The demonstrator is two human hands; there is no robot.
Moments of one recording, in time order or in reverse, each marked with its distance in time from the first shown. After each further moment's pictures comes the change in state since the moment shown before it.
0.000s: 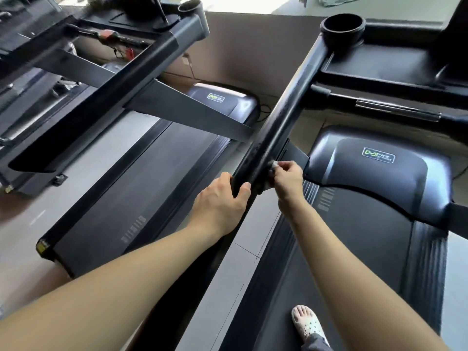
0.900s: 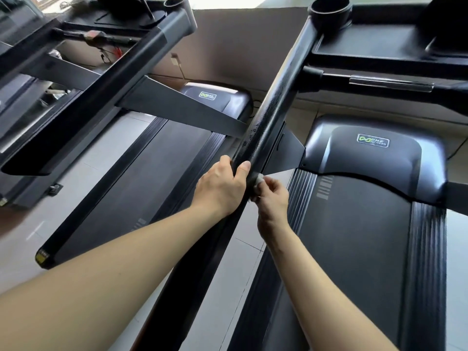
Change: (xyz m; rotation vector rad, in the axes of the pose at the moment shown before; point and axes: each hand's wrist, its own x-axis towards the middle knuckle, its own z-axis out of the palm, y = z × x) left_hand 0.006 -0.006 0.004 -0.009 0.000 0.034; right_hand -0.071 0.062 0.021 0.355 0.077 0.035
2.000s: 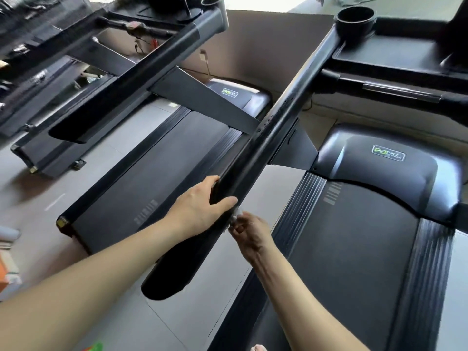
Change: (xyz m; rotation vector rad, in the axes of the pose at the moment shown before) left_hand -0.100 -0.062 -0.029 0.012 -0.135 -0.050; right_hand -0.095 0.037 -0.031 0.105 -0.256 0.545
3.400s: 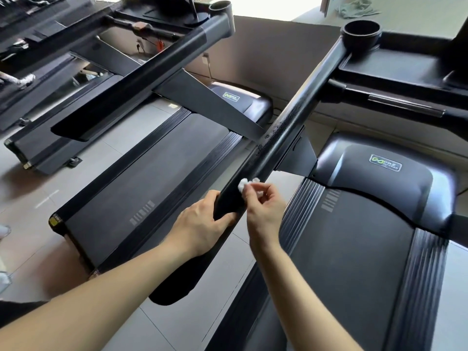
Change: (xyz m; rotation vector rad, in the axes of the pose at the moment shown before) left_hand -0.020 -0.013 0.012 -0.029 0.065 0.007; right_hand -0.024 -0.027 0.043 -0.364 0.134 -0.763
